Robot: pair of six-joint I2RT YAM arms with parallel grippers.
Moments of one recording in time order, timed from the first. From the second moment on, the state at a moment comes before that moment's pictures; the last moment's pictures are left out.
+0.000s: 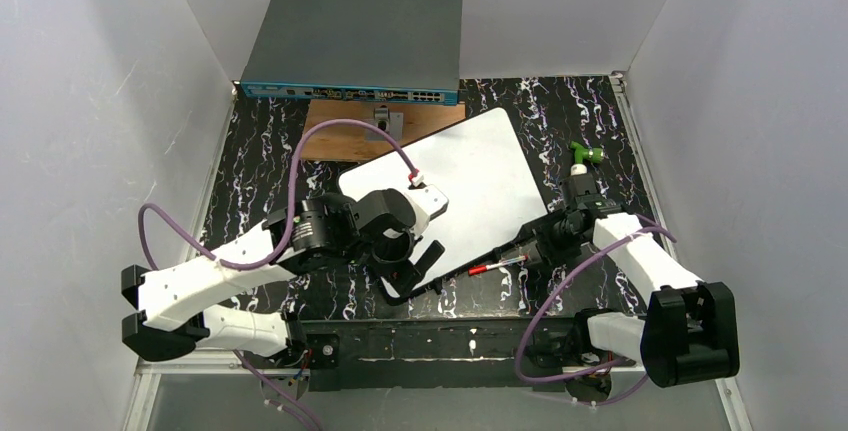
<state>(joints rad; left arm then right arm) -1.24 1.21 1.43 -1.16 -0.18 -0.29 0.19 1.17 0.67 -0.82 -0.30 1.29</state>
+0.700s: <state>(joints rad) -1.24 1.14 1.35 -1.14 -0.20 -0.29 0.21 1.22 0.59 -0.78 -0.26 1.39</state>
